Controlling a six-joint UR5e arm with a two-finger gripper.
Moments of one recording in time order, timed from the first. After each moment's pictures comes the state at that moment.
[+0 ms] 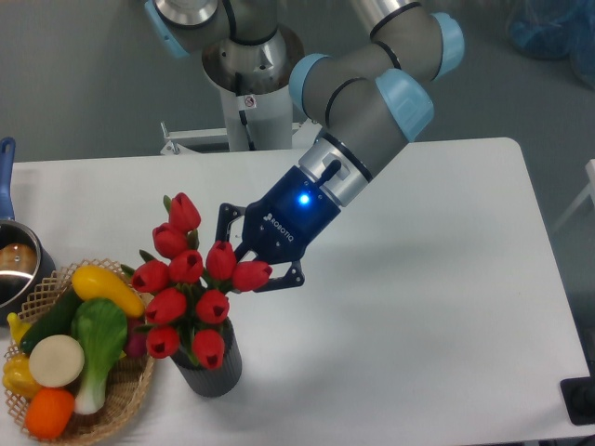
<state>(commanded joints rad) 2.54 -1.86 -1.63 -0.80 0.40 0.81</state>
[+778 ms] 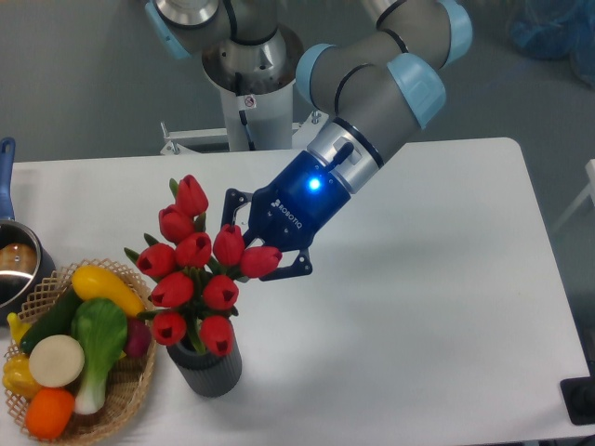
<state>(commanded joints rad) 2.56 -1.85 -1.61 -0.80 0.37 0.78</state>
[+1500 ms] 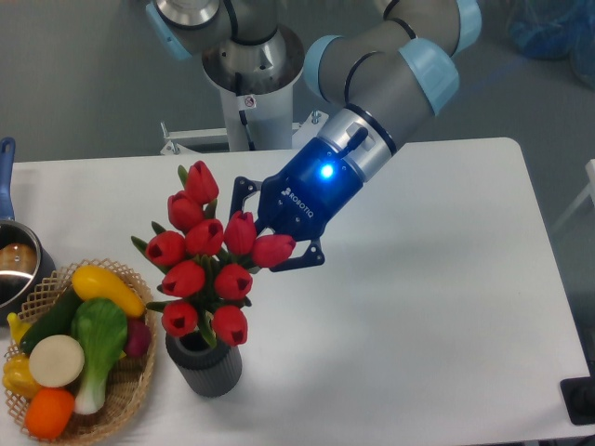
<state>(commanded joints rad) 2.59 -1.85 -1.57 -0.80 0.33 0.73</state>
